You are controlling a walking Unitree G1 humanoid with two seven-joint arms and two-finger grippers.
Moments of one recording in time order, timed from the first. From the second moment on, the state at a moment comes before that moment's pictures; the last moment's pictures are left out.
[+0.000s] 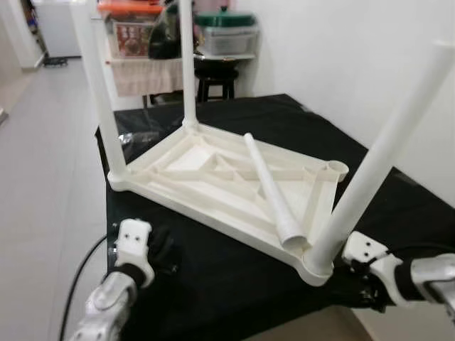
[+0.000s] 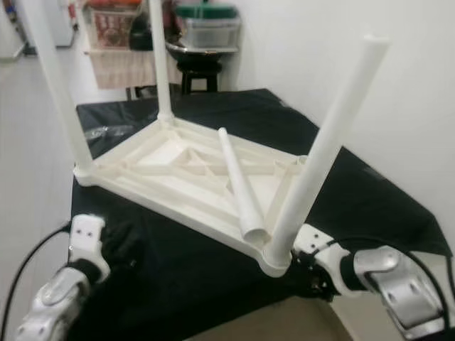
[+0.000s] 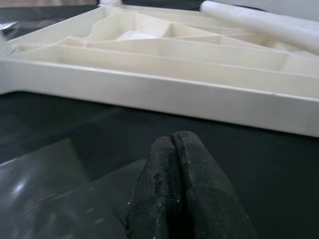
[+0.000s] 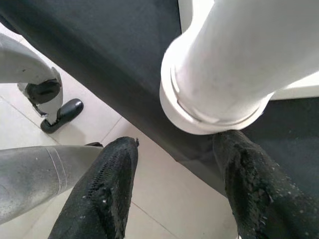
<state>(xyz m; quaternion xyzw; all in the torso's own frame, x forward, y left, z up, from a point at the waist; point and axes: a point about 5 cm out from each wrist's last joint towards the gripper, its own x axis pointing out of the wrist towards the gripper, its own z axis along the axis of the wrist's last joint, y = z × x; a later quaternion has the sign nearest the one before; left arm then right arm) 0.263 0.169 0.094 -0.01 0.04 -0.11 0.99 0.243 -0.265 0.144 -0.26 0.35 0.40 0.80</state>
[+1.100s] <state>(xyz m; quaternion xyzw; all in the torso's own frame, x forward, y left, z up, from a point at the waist) 0.268 0.161 0.100 -0.02 0.02 -0.12 0.99 0.284 -0.163 0.157 -0.18 0.14 0.55 0.80</state>
